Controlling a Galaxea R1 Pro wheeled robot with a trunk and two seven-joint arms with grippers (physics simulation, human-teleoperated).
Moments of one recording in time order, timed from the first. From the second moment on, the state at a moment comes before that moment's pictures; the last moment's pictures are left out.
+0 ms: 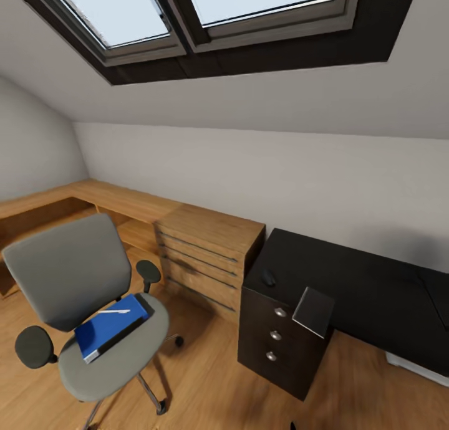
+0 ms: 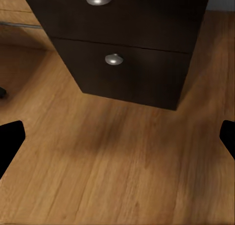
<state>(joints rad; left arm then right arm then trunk) -0.10 0.05 0.34 -0.03 0.03 -0.66 -0.09 -0.22 0.00 0.15 -0.25 -0.41 -0.56 0.04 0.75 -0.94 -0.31</state>
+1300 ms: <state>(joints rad) -0.10 0.05 0.34 -0.03 0.03 -0.66 -0.09 -0.22 0.00 0.15 -0.26 -0.35 -0.57 0.04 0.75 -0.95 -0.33</state>
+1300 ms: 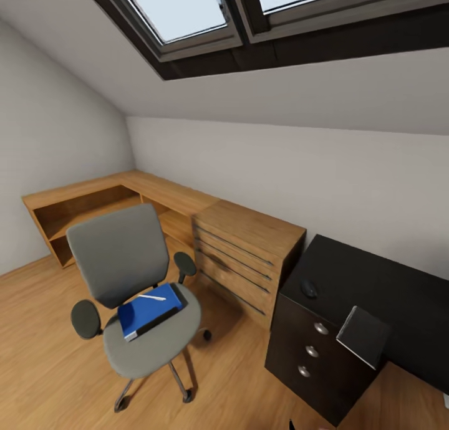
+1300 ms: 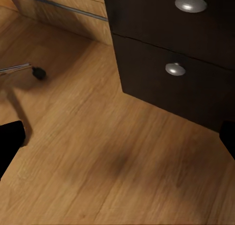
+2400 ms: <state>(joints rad) -0.10 0.05 0.34 -0.03 0.03 -0.65 -0.09 -0.77 -0.06 0.09 -0.76 -0.25 0.53 -0.25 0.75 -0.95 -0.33</state>
